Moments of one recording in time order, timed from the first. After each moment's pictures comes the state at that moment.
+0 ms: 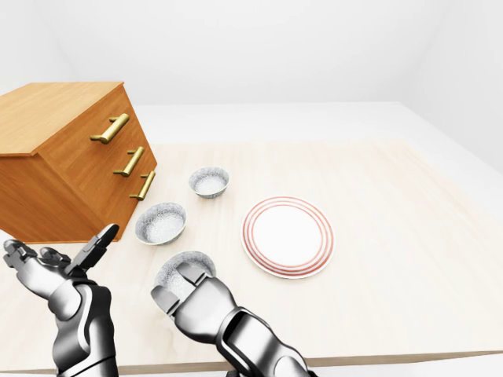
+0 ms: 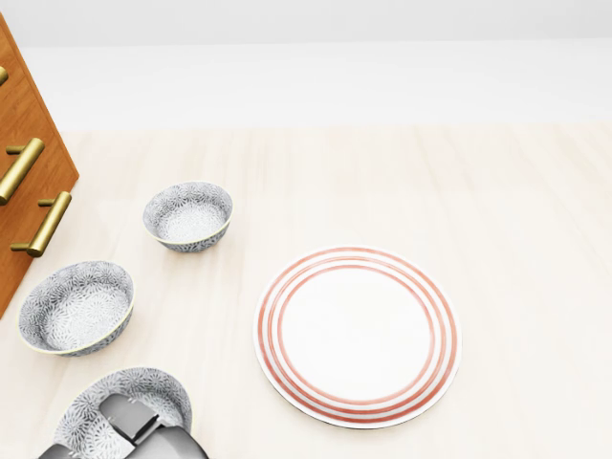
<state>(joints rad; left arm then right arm) -0.07 0.20 0.53 -0.03 -0.45 0.09 0.52 0.02 0.17 0.83 -0.18 -1.59 -0.09 0.70</state>
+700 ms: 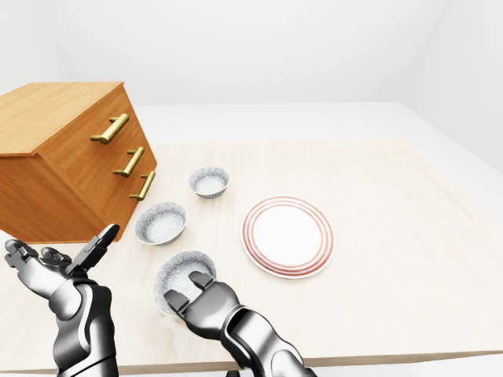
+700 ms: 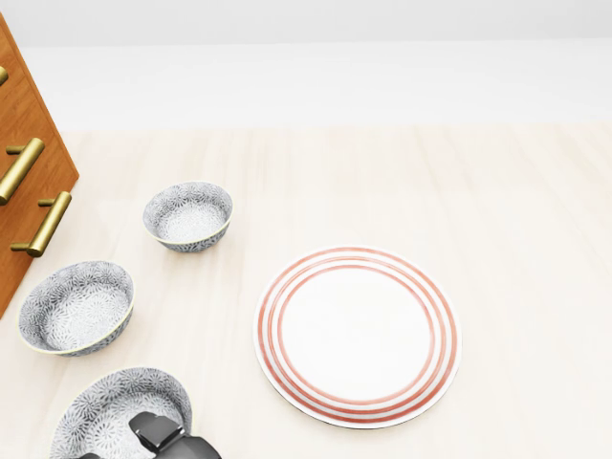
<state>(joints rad) -0.07 0.20 0.53 -0.02 -0.45 0.09 0.52 0.02 0.18 0.79 -0.05 -1.51 -0.03 0.70</state>
